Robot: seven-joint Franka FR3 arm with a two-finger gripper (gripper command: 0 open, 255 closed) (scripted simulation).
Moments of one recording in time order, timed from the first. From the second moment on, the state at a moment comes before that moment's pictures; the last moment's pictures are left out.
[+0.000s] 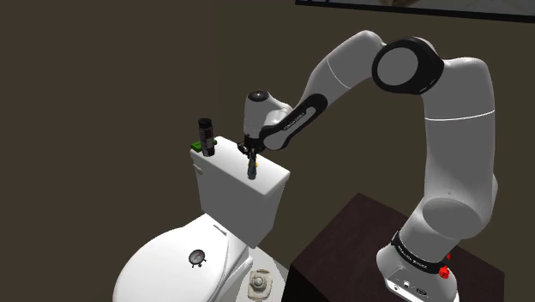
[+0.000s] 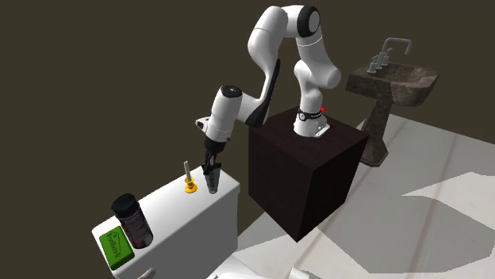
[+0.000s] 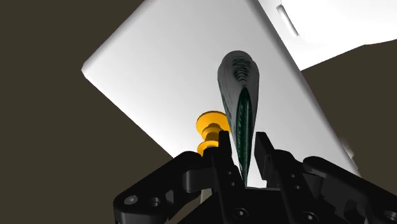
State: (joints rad) arm -0.05 0.48 0.16 -1.96 -0.59 2.62 1.09
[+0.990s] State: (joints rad) arm -0.08 0.36 0.21 -1.95 -0.49 2.49 0.99
